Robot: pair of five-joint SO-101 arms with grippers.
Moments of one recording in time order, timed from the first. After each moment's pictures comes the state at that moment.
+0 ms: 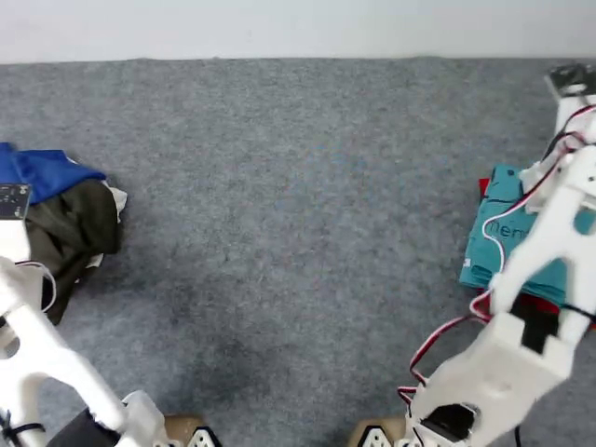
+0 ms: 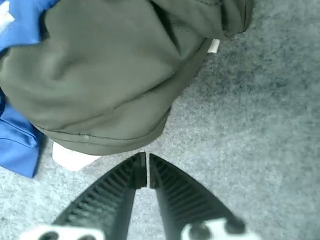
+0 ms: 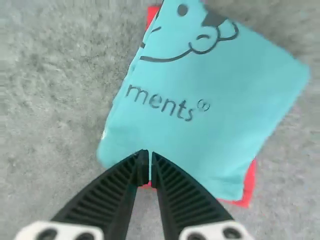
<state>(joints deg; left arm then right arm) -48.6 -22.1 33.8 76.1 -32.0 25.8 16.2 -35.5 100.5 31.3</state>
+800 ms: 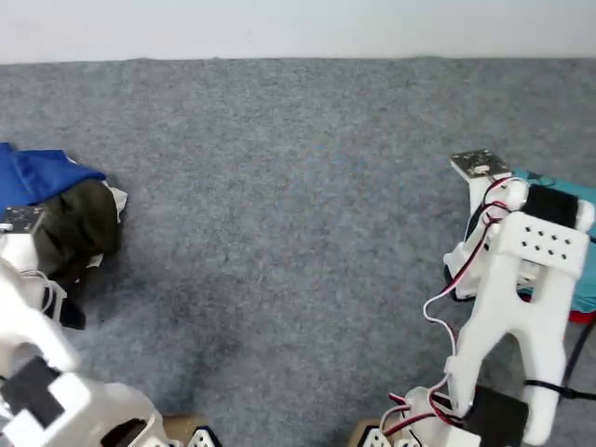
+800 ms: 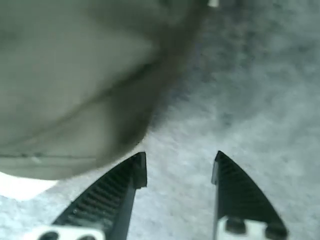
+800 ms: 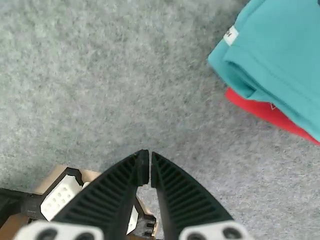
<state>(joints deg) -52.2 3.2 26.8 72.0 -37.8 16.6 -16.4 14.9 100.5 31.3</state>
